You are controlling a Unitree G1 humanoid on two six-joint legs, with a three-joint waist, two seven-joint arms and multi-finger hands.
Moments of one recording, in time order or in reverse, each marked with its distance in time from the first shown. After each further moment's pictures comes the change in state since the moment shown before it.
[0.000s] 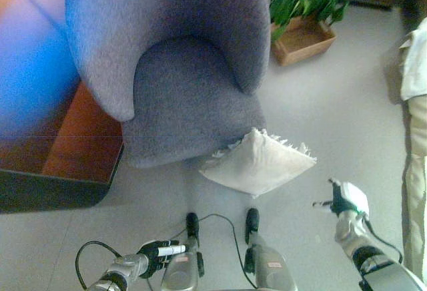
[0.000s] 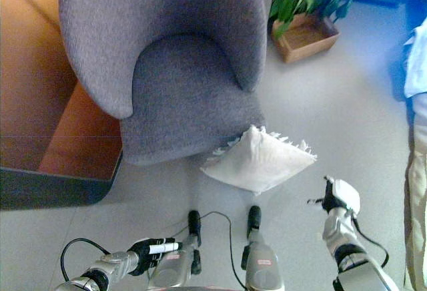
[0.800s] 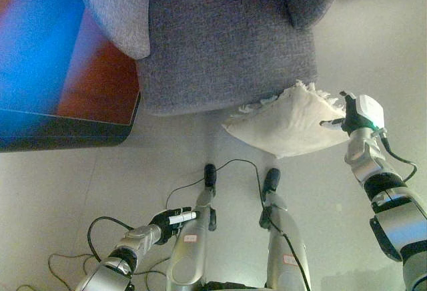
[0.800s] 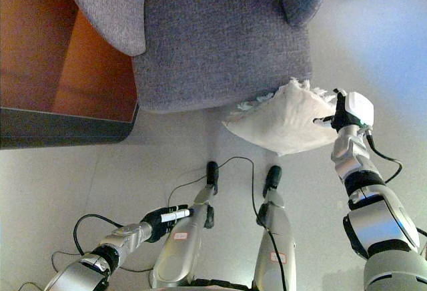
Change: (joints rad) left arm -0.126 -0.018 -0.053 -0.058 -0.195 -0.002 0.002; right arm -0.469 -0.153 0.121 -0.093 0.099 0.073 0.110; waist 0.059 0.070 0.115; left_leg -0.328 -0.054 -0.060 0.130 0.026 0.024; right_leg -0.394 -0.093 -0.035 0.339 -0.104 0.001
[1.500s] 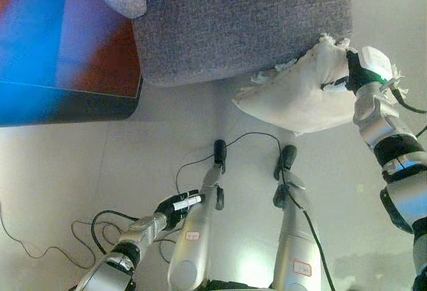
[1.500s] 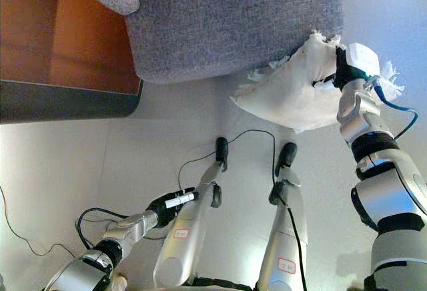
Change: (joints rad) left arm -0.019 -0.004 0.006 -0.064 -0.118 -0.051 -0.032; right arm -0.259 -0.083 0.153 -0.047 0.016 0.084 0.137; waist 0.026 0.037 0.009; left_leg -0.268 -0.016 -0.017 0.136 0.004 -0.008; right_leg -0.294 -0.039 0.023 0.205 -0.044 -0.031
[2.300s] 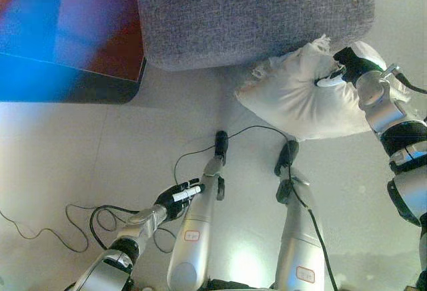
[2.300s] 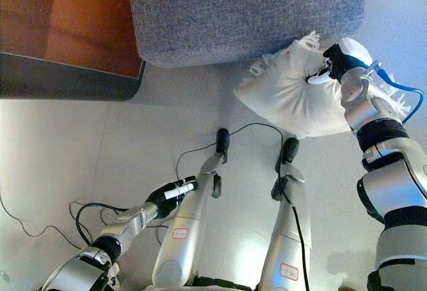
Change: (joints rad) left arm -0.008 0.017 0.011 -0.049 -0.017 -0.031 -0.022; right arm -0.050 -0.037 0.041 -0.039 0.110 0.010 0.226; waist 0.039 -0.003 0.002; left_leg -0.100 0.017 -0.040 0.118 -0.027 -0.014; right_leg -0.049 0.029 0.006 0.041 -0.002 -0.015
